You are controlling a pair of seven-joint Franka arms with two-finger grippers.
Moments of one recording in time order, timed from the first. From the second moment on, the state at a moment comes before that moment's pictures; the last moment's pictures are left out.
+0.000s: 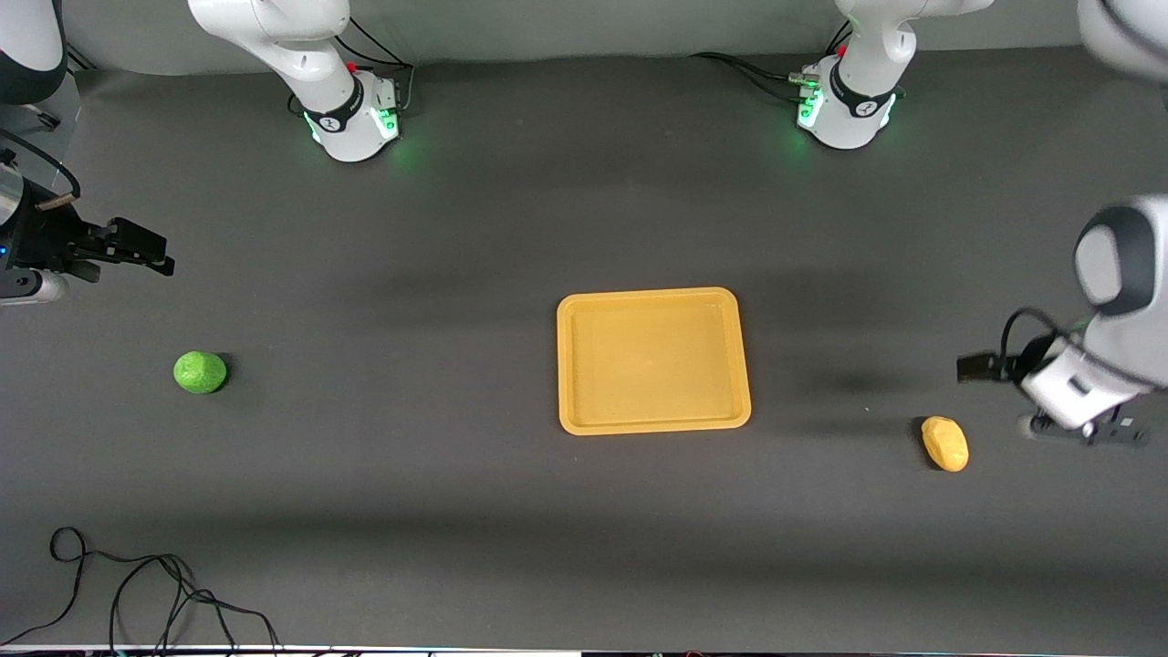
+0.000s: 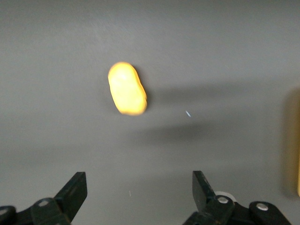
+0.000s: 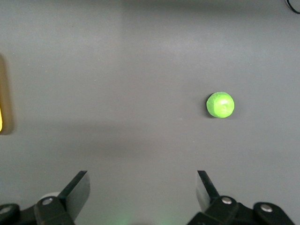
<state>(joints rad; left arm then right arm) 0.02 0.43 0.05 -1.62 0.00 1.95 0.17 -0.05 -0.02 0.00 -1.68 0.00 1.59 -0.09</state>
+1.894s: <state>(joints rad) -0.23 0.50 -0.14 -1.65 -0.09 2.03 -0.20 -0.05 0.25 -0.37 -2.16 0.24 2.46 -0.64</state>
